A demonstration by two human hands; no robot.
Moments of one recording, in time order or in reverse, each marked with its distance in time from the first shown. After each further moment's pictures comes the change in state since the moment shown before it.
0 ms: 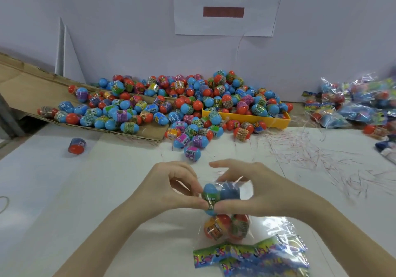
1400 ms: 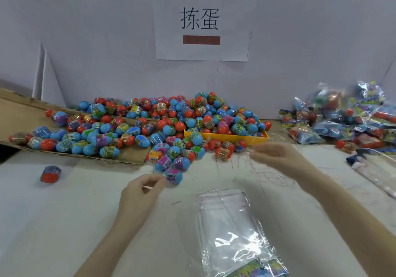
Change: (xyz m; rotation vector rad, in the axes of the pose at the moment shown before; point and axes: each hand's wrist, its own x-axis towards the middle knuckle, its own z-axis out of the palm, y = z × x) left_hand 0.029 -0.028 0.008 0.052 0.546 -0.330; right_hand -0.003 0.059 -0.070 0.310 0.450 0.279
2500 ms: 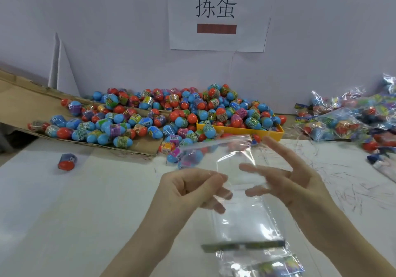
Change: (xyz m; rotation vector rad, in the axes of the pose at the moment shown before) left_hand -0.060 0.067 -0.004 -0.531 -0.424 0.068; right_hand -0.070 -0.032 0.048 0.729 -0.049 -0.207
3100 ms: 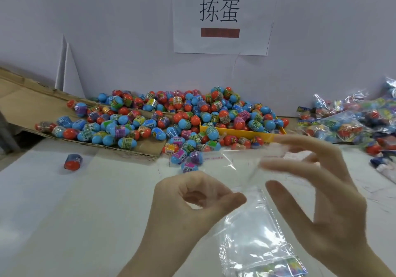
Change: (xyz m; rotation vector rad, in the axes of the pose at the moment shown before) left_hand -0.018 0.017 0.011 0.276 0.160 0.259; right_hand -0.014 -0.014 0.025 -0.884 0.221 -0.852
